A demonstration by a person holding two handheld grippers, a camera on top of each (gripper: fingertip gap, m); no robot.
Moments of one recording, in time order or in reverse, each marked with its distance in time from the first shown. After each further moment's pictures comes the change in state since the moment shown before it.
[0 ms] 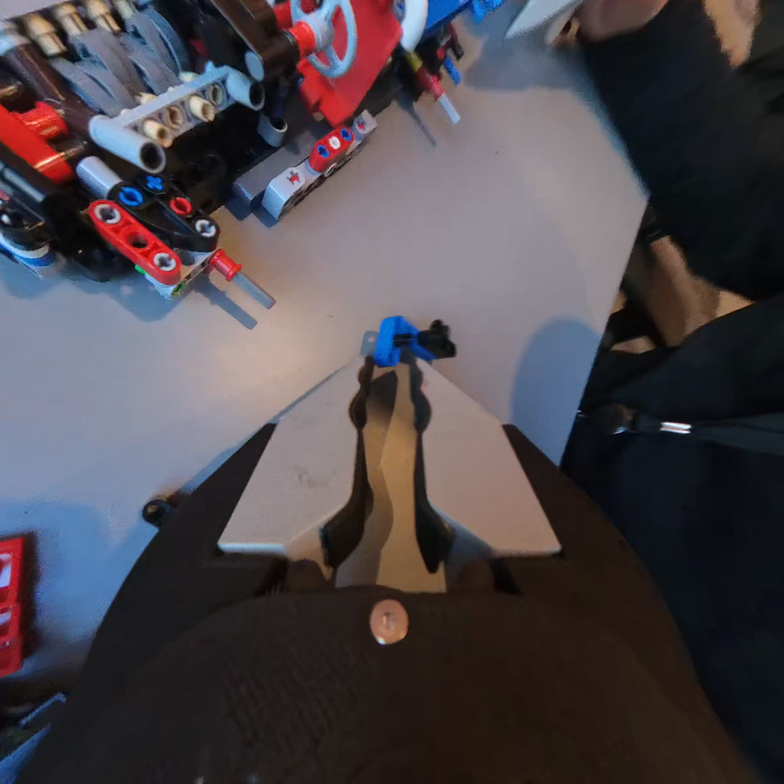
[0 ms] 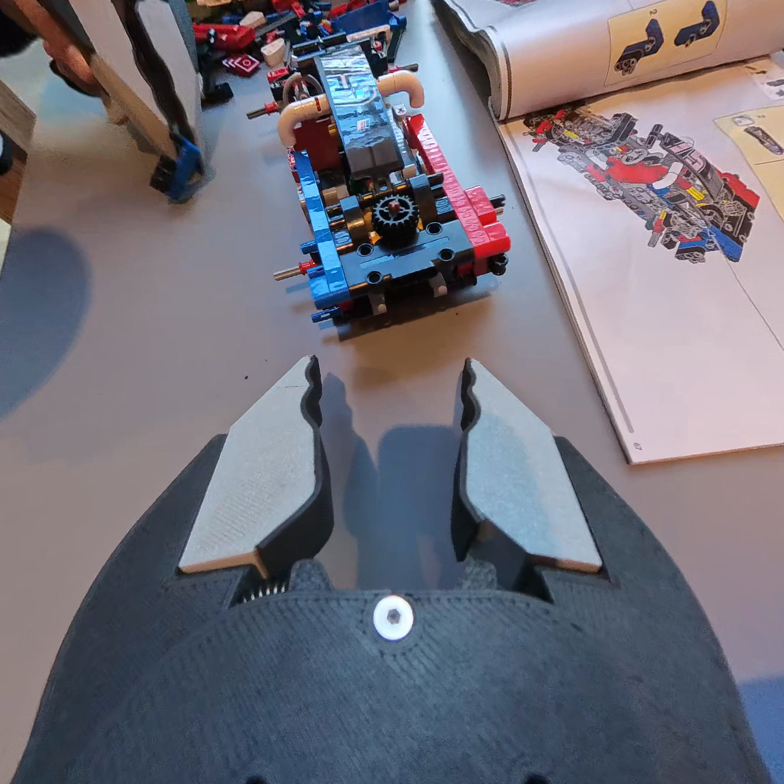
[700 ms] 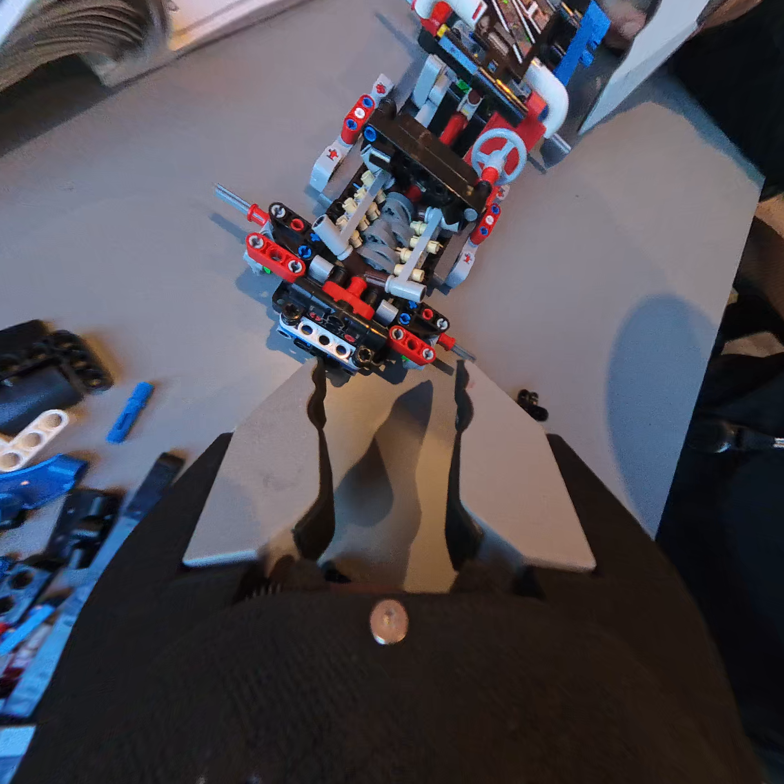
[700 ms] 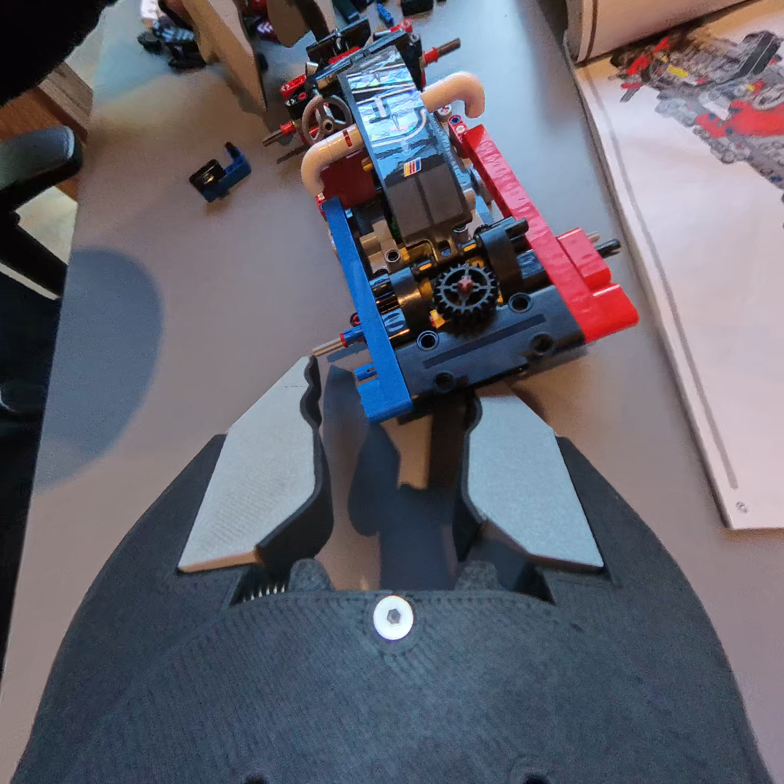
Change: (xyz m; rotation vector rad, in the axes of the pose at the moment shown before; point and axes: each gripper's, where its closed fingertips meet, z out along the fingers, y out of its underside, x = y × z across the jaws) left arm -0.044 -0.048 -0.003 -0.026 -0.139 0.169; right arm -0.019 0.003 0.019 -0.088 -0.144 0.070
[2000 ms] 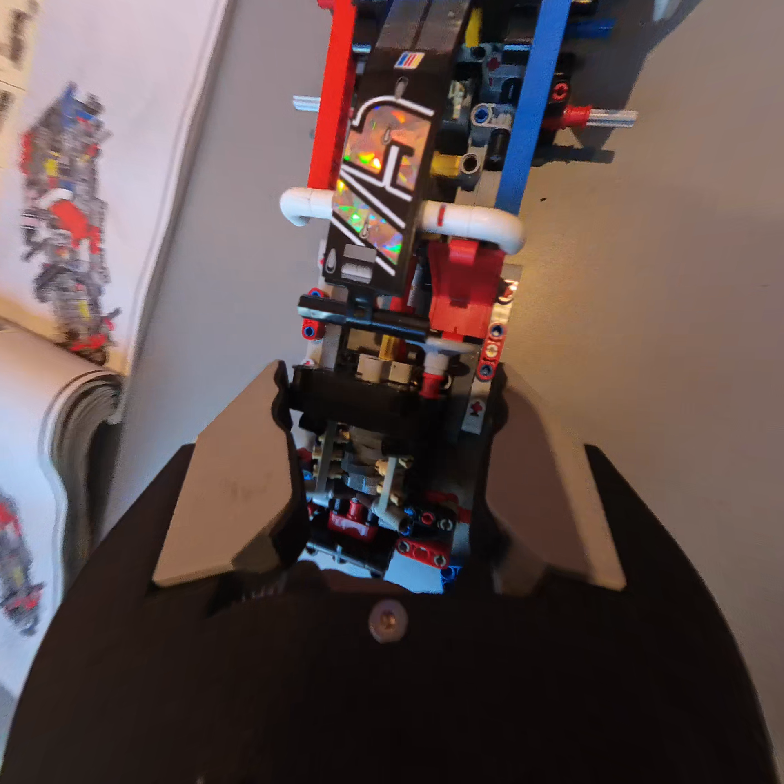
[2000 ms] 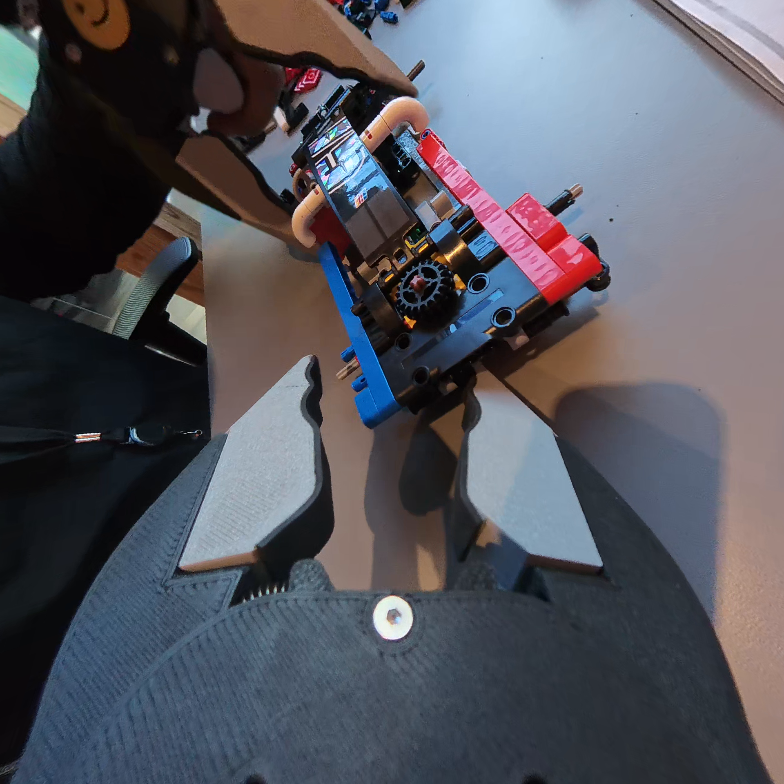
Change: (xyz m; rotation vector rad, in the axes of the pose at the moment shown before) left arm 0.055 -0.050 0.076 -0.239 -0.306 0.607; right arm -0.044 0.023 -0.030 0.083 -0.099 0.358
